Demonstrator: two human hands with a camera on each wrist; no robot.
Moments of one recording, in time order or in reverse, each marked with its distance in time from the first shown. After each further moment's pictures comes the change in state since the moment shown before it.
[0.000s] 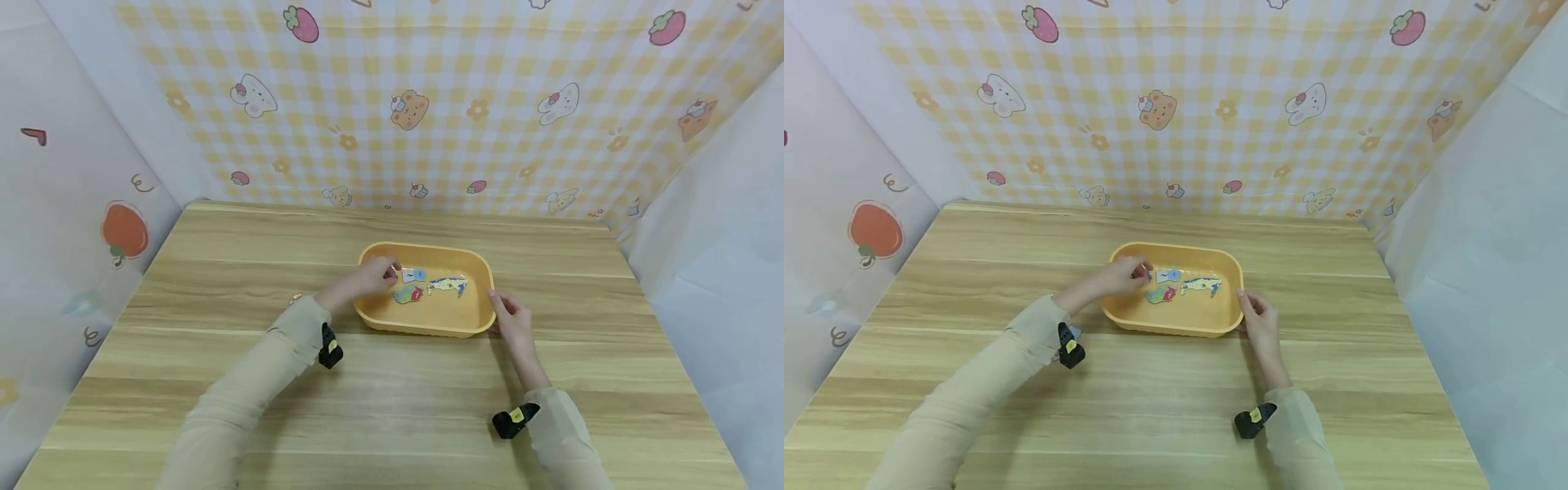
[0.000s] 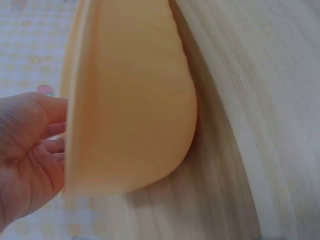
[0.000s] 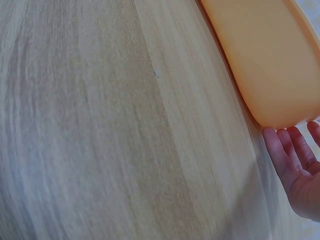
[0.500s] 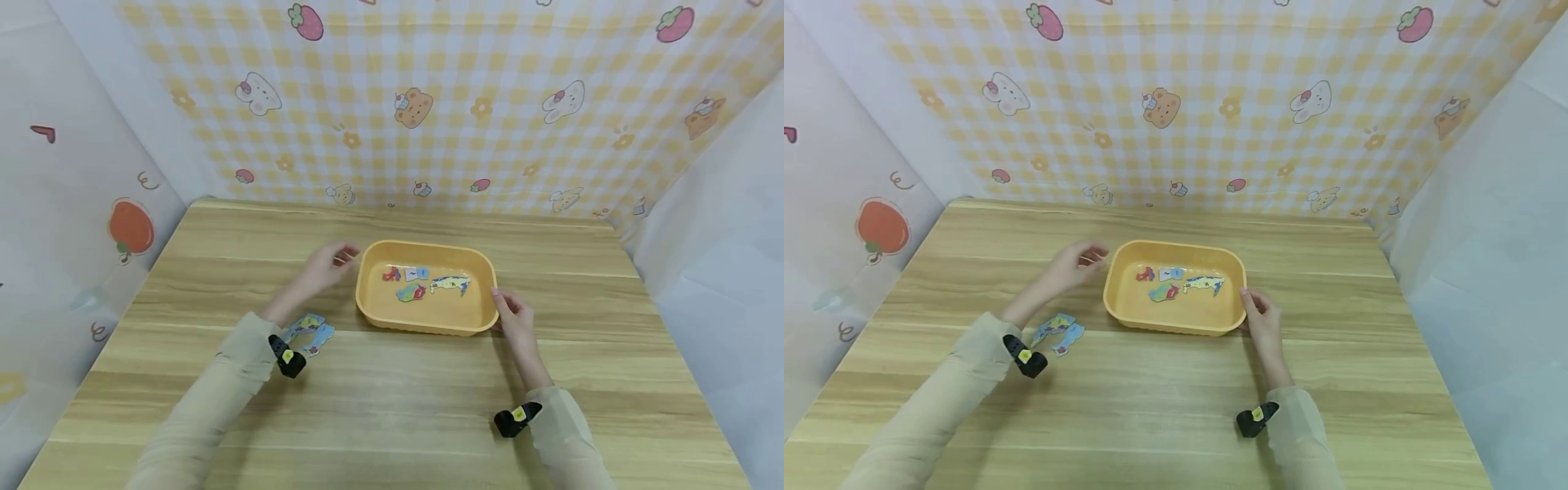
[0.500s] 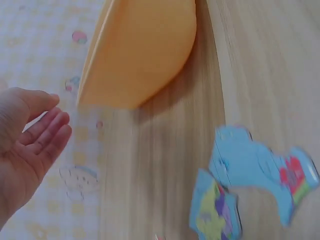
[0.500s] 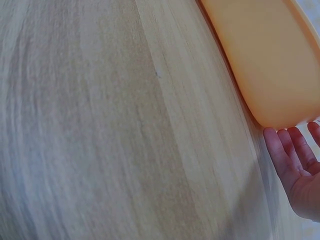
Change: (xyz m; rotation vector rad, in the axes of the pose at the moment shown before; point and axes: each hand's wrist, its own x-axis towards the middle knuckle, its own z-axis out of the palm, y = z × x) left_hand -0.055 -0.047 -0.031 -0.194 0.320 0.027; right_hand -0.002 -0.002 0.000 -0.003 -0.016 0.008
